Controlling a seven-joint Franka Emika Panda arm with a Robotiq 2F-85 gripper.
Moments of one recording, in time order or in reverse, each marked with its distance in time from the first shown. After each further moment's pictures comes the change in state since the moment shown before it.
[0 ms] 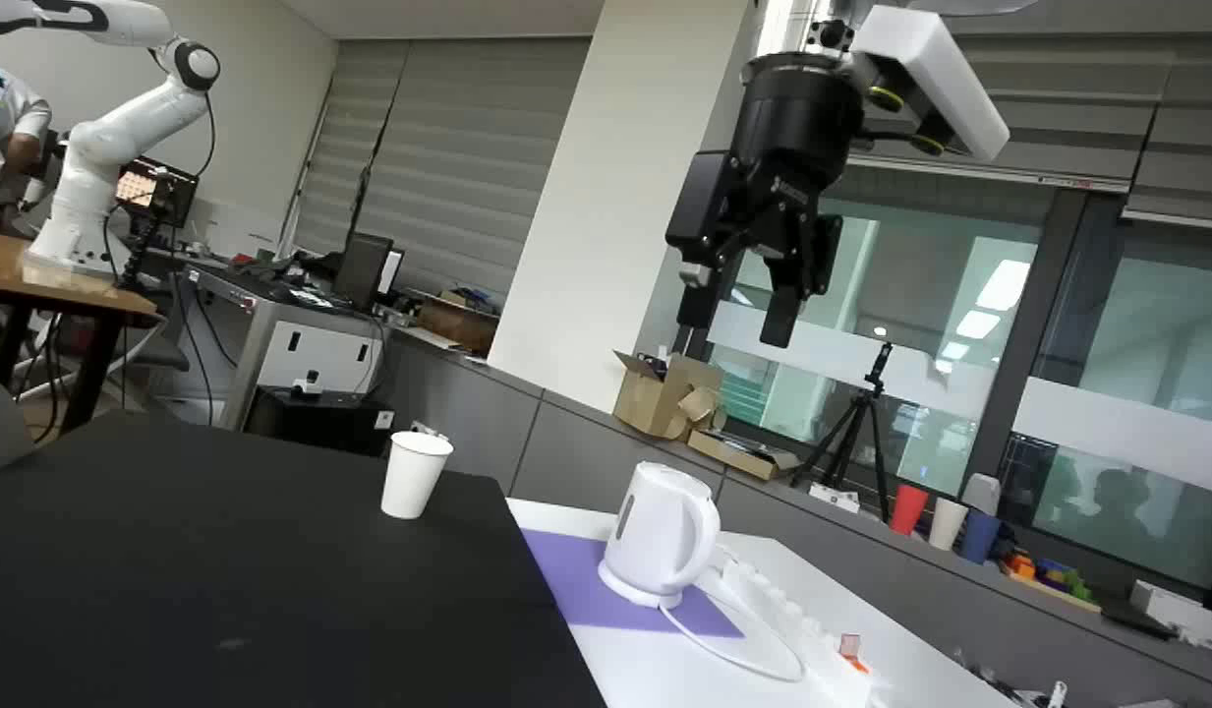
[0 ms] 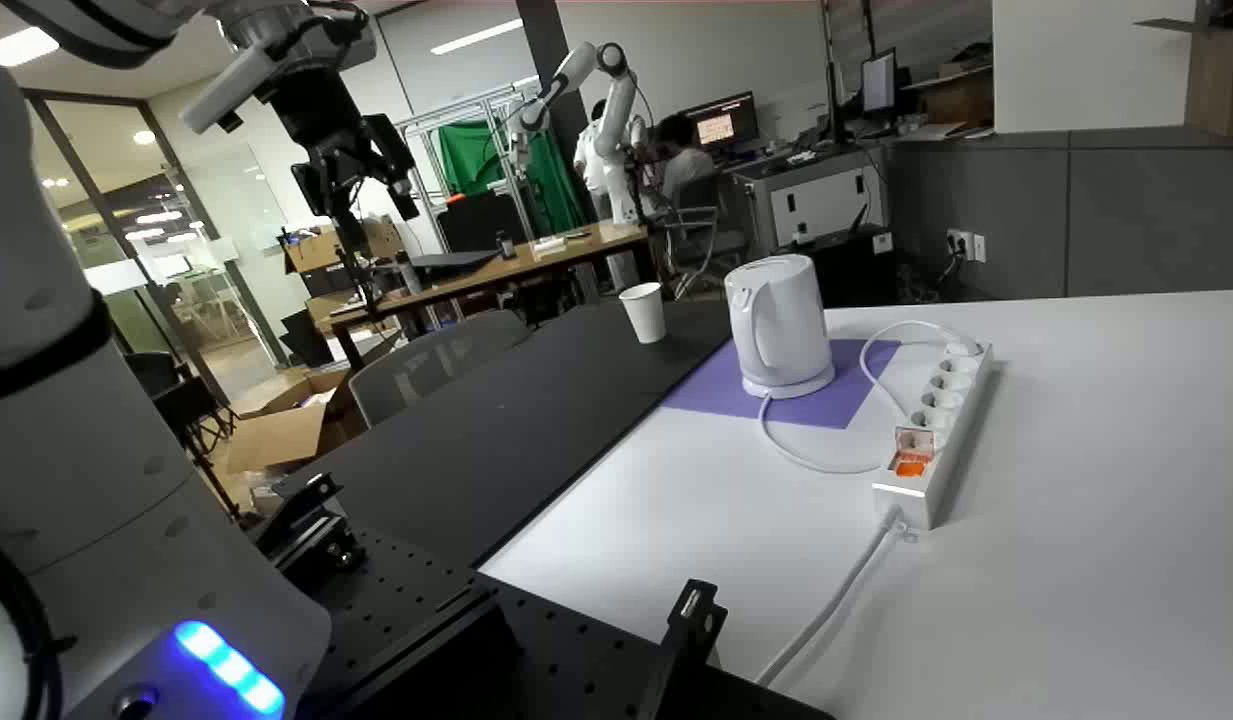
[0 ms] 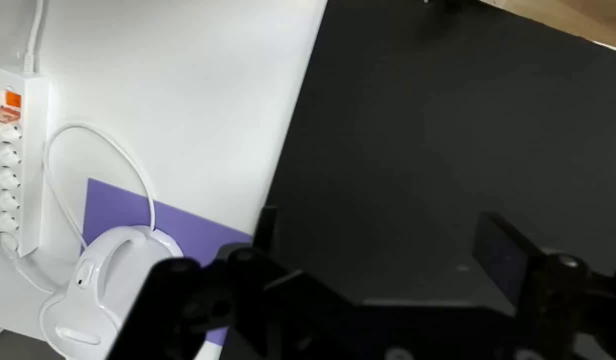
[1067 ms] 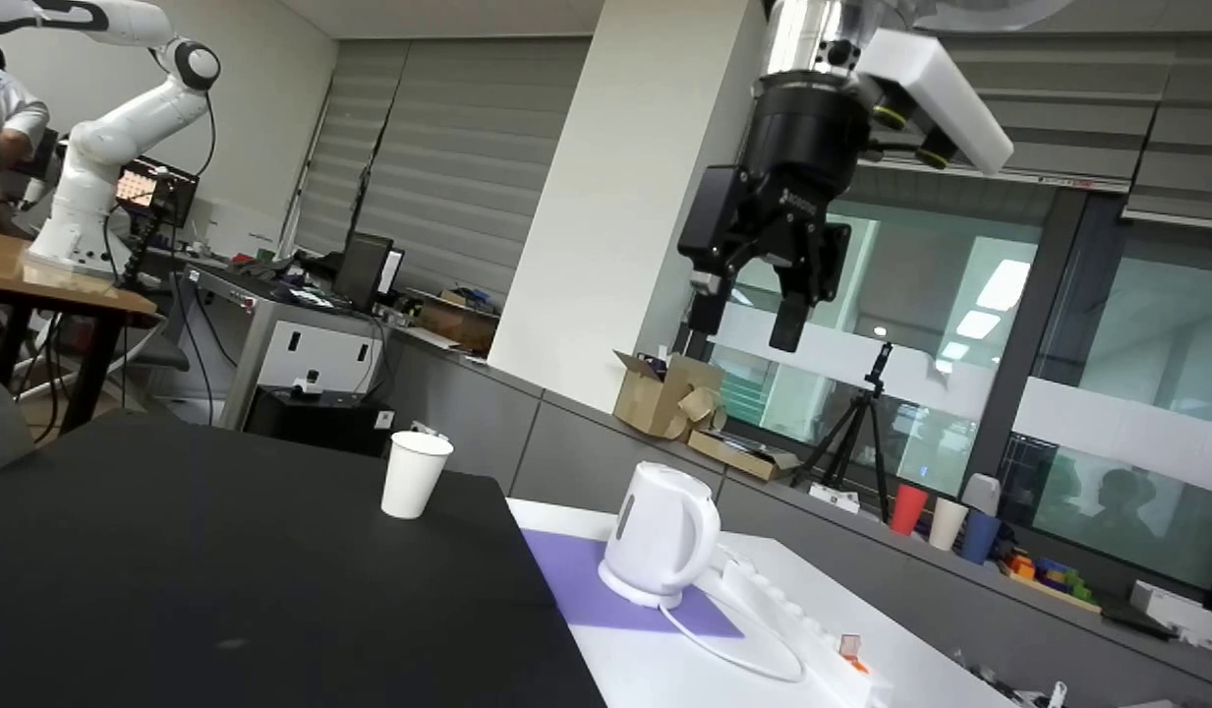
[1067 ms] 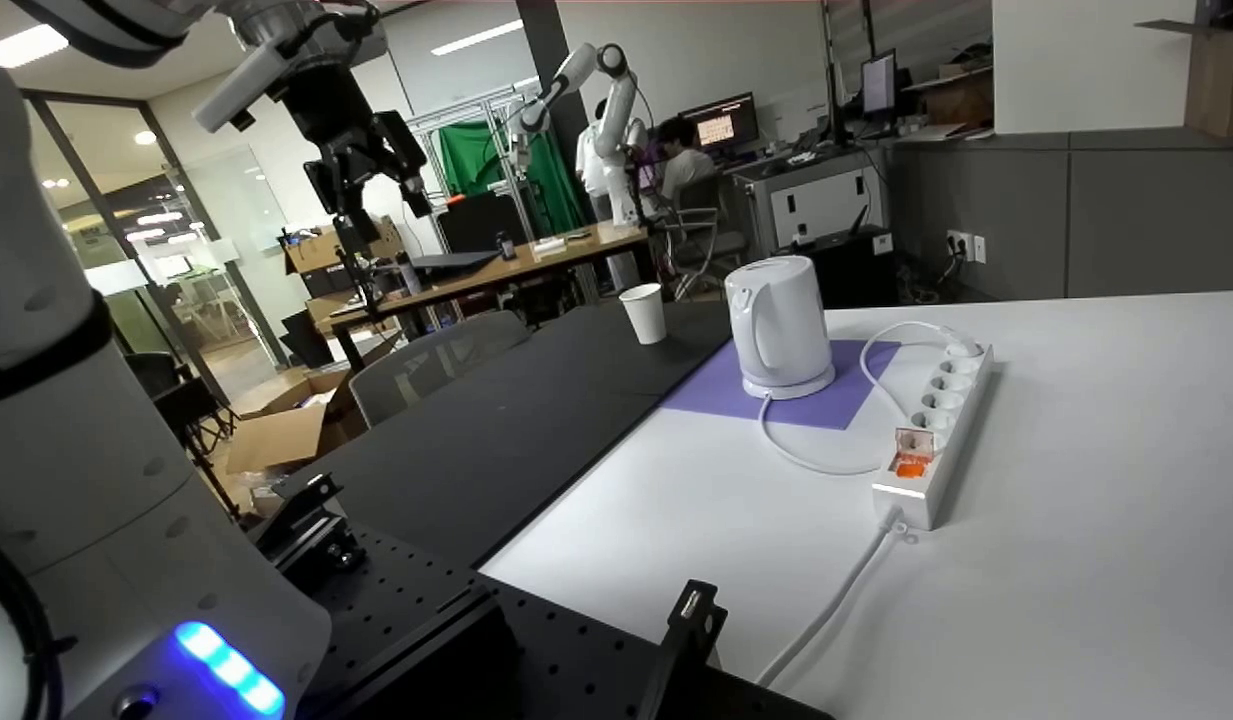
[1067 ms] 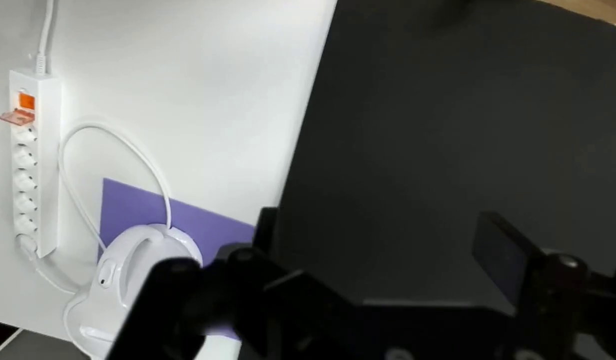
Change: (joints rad) arm -0.015 -0.006 -0.034 -0.016 -0.025 0.026 0.001
